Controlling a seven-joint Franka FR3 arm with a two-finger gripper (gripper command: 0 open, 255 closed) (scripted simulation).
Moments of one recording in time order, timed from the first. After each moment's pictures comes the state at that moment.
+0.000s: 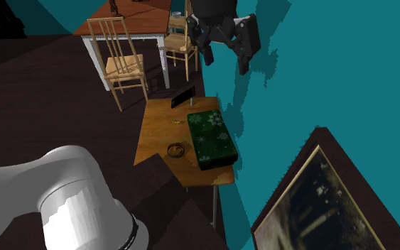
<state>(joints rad) -0.02 -0.76 0.07 -2.26 -0.10 1.72 -0.10</state>
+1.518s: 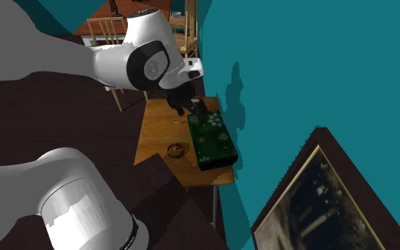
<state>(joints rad) 0.11 -0.66 0.34 -2.80 -0.01 2.35 0.14</state>
